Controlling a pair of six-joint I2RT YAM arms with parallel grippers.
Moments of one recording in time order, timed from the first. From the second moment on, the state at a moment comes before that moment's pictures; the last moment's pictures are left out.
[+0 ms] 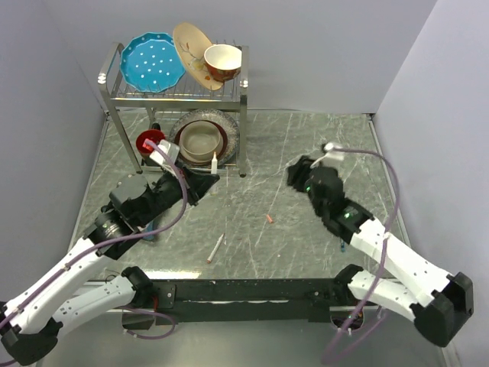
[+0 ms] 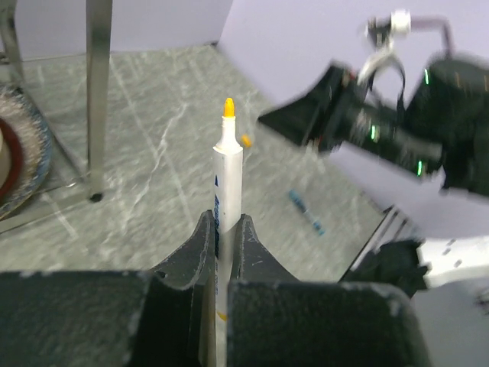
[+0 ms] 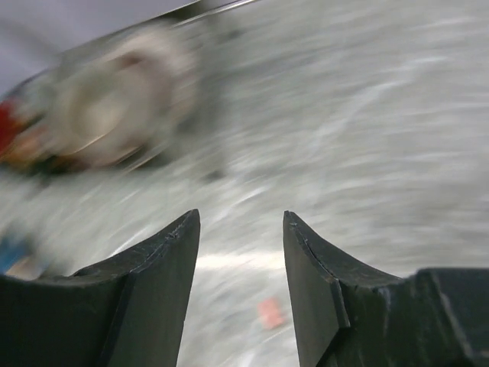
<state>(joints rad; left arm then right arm) -0.75 0.77 0.91 -0.13 0.06 -0.43 0.63 0.95 0.77 -0.14 0.48 0.55</state>
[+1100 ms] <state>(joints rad) -0.75 0.62 0.82 -0.23 0.11 -0.27 -0.15 1.89 1.28 -0.35 0.13 0.53</state>
